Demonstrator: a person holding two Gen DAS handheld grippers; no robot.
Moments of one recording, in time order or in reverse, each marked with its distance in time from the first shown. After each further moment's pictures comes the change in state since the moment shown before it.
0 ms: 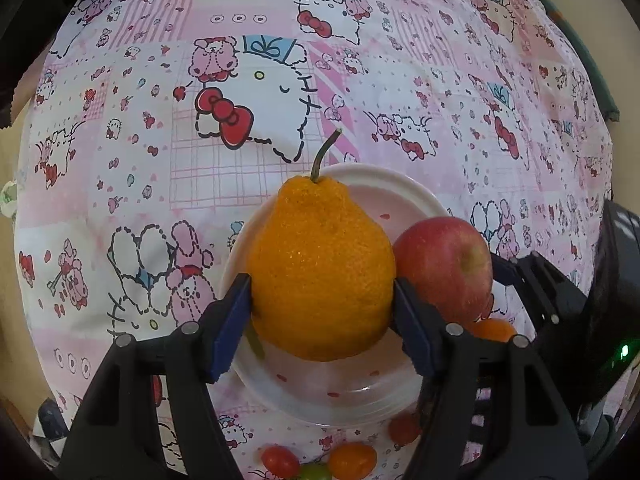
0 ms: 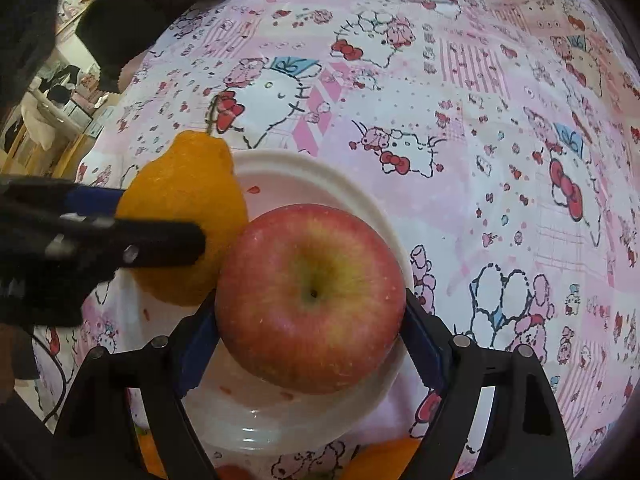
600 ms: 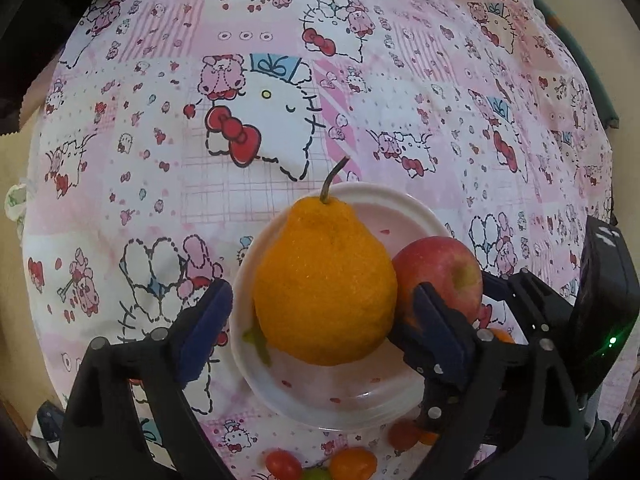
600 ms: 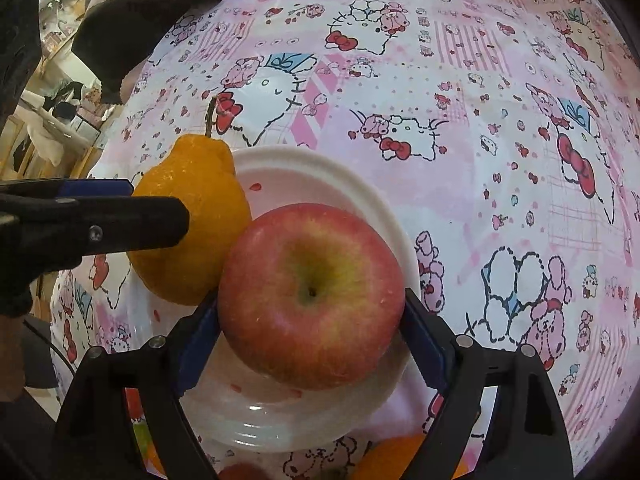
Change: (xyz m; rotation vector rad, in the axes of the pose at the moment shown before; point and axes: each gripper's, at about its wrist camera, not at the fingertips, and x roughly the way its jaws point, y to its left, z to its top) left arm -0.010 0.004 0.005 -0.011 -0.045 0.008; right arm -0.002 -0.007 -0.005 0.051 0.005 0.064
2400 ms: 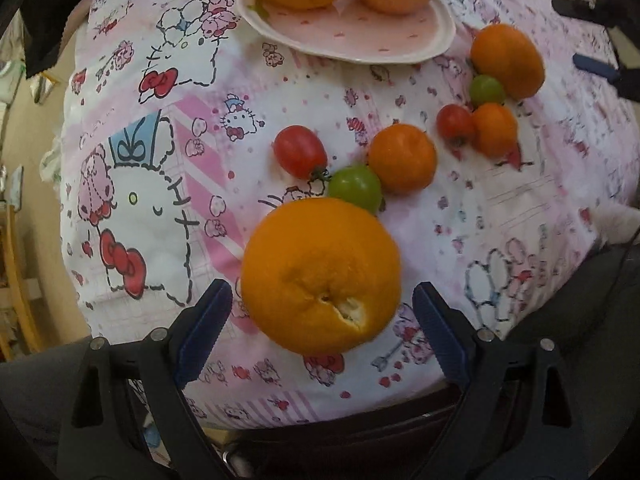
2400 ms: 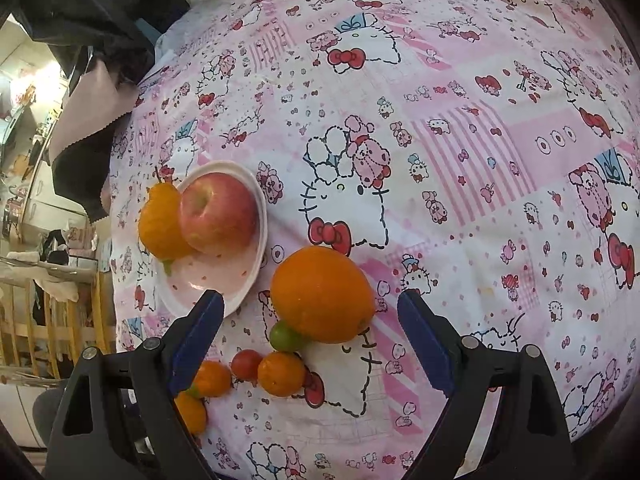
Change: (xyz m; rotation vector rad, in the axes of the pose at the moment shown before) left arm -0.018 -0.005 -0.238 0.237 0.169 0.196; right arm -0.124 -0.078 -0.124 0.553 -0.095 0.032
